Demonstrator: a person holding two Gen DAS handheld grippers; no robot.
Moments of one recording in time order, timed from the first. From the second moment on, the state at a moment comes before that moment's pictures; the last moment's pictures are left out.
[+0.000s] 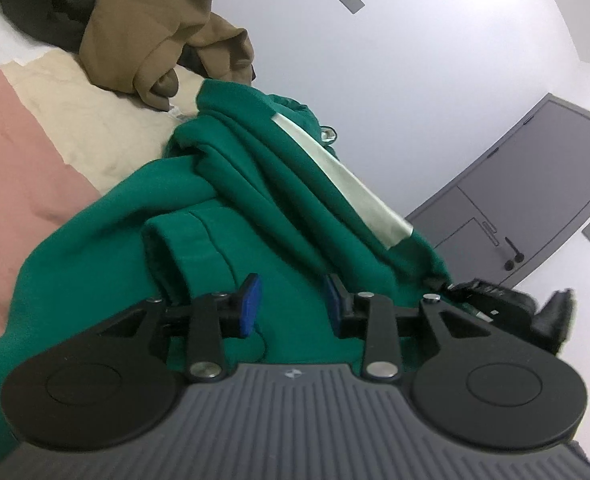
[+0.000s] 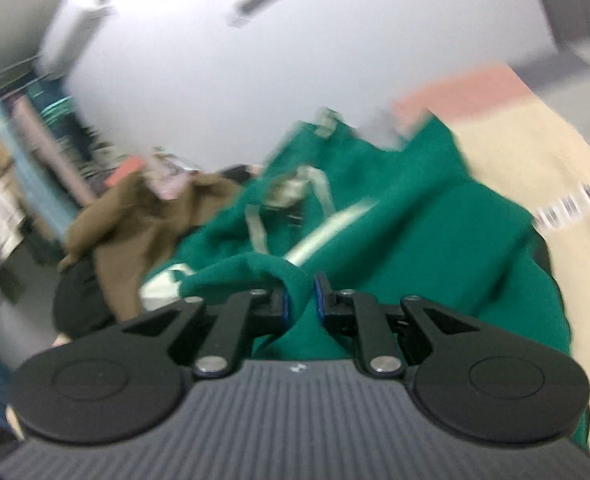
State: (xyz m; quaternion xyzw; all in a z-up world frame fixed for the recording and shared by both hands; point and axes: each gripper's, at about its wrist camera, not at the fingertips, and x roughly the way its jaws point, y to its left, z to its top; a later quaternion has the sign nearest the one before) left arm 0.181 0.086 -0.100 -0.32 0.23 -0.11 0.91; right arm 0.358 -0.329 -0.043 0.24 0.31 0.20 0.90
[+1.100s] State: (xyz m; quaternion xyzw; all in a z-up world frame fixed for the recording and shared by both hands) left arm 0.326 0.131 -0.079 -0.38 0.23 0.01 0.90; right arm 0.320 -0.317 -0.042 0.07 0.34 0.27 0.90
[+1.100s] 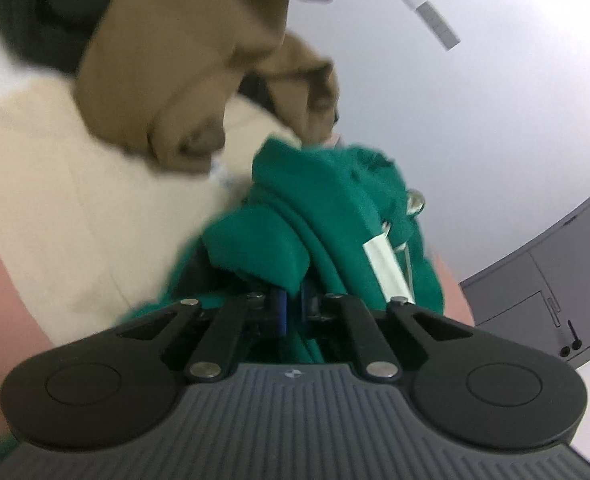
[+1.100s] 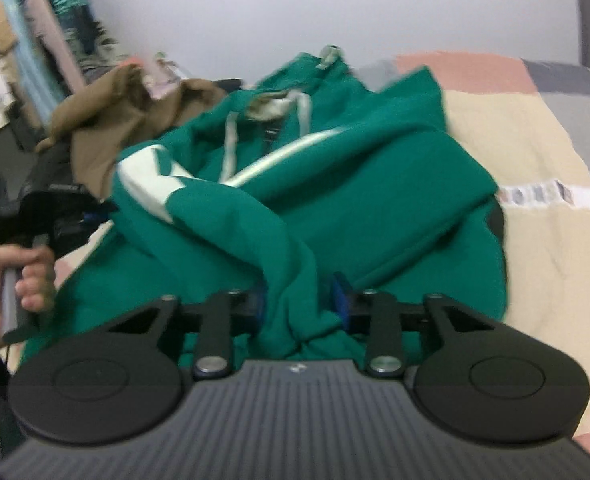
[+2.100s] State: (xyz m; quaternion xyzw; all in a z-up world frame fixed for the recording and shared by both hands) left arm 0.295 0.174 -0.101 -0.27 0.27 0.02 0.93; right arm 0.326 -0.307 -0.086 0.21 0.42 0.23 0.85
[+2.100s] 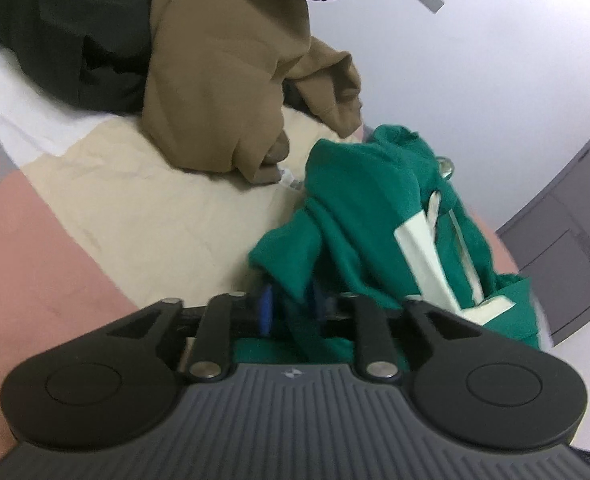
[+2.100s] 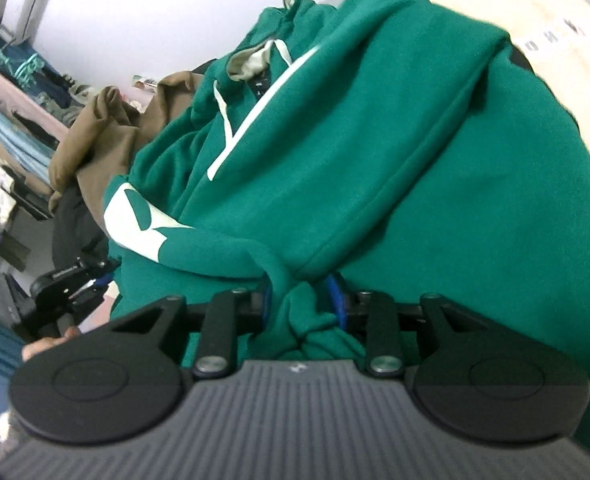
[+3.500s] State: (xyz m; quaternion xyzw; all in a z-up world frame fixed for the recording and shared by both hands) left arm 0.144 -0.011 -0.013 -0.07 0.22 -0.06 0.97; right arm 0.189 -0.295 0.021 0.06 0.21 0.21 0.95
